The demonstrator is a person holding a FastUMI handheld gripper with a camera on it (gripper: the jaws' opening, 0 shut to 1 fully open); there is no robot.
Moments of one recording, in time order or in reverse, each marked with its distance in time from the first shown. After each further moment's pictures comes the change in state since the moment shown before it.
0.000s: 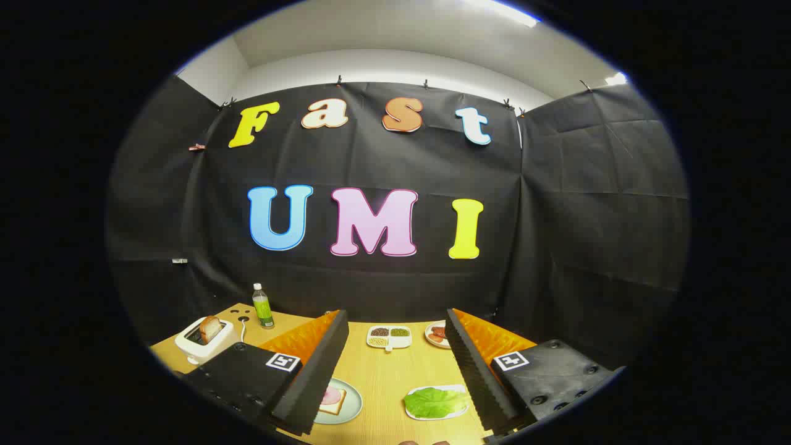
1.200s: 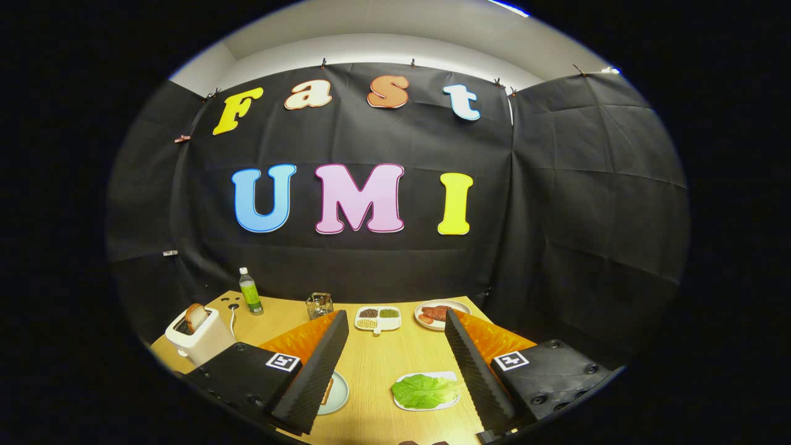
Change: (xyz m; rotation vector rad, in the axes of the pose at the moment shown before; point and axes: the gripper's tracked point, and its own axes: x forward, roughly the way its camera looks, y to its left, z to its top) arm 0.028 -0.030 -0.040 0.011 0.124 -0.010
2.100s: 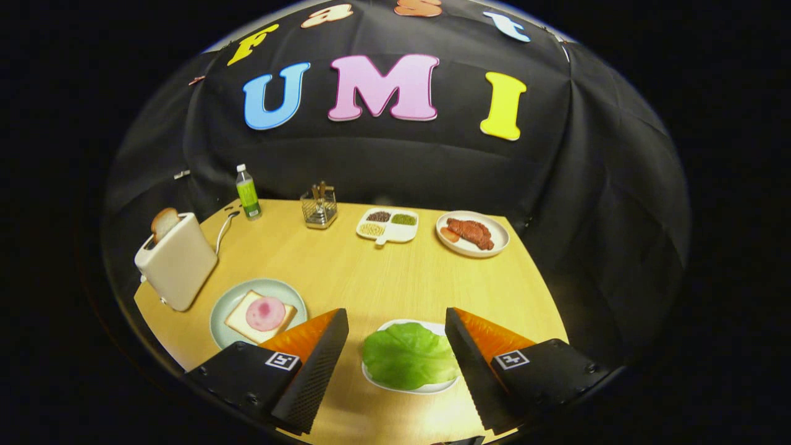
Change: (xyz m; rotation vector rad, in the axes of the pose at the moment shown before) arm 0.096 -0.032 -0.198 -0.106 0.468 0.198
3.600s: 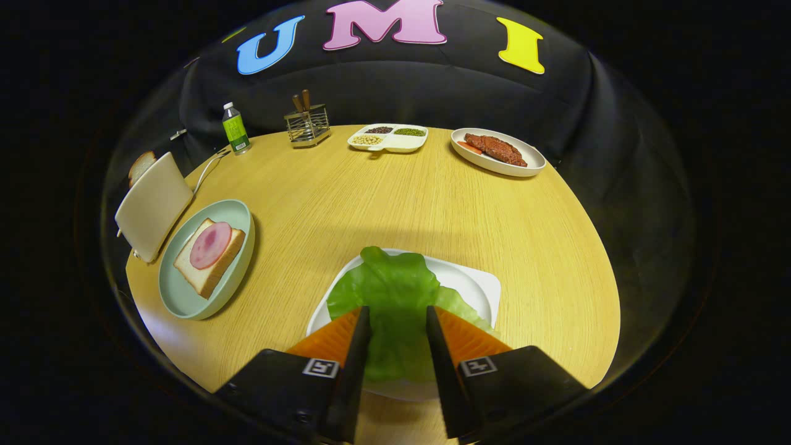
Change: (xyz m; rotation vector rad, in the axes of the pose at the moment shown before) arm 0.074 -0.027 -0.109 -0.005 0.232 0.052
